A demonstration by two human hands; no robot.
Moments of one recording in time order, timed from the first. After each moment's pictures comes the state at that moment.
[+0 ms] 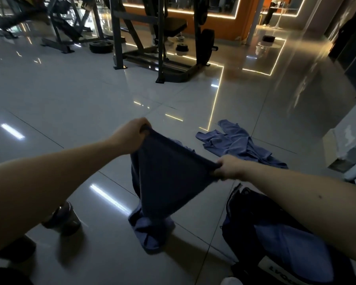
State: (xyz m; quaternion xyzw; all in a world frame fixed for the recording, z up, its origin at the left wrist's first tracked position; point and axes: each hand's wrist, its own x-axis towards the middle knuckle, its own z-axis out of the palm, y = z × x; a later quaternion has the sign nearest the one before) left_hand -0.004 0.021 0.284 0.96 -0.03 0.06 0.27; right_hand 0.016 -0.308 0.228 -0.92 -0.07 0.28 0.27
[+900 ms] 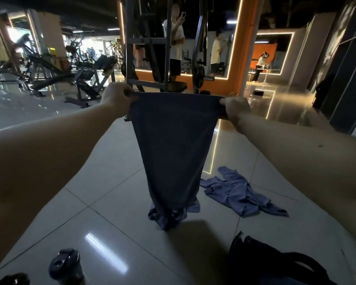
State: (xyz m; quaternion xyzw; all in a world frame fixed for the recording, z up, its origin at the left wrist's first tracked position) left_hand 0.022 0.070 0.537 0.88 0.04 0.34 0.32; right_hand 0.039 -0.254 0.536 -0.75 -0.03 -0.13 0.65
